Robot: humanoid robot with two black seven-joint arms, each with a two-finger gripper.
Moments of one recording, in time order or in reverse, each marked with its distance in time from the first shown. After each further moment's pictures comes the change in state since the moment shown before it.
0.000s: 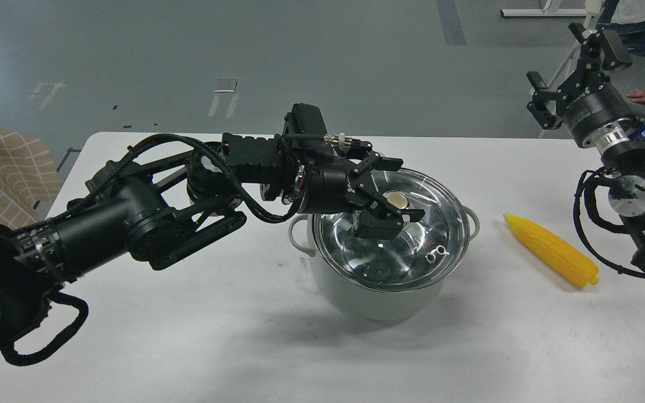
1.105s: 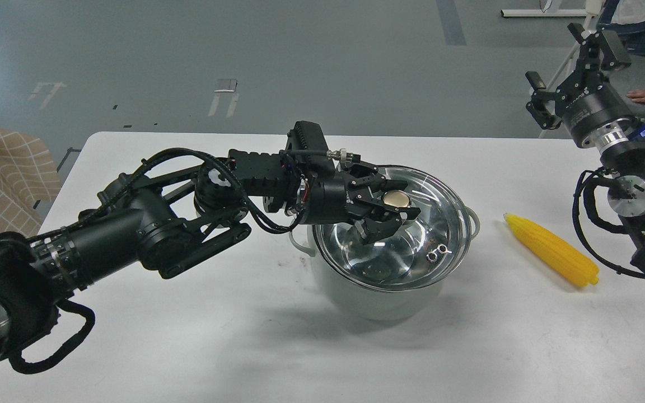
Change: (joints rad) left arm 0.030 -0.015 0.006 0.041 0.000 0.034 0.007; right arm -0.002 0.000 0.002 0.002 0.000 0.000 0.000
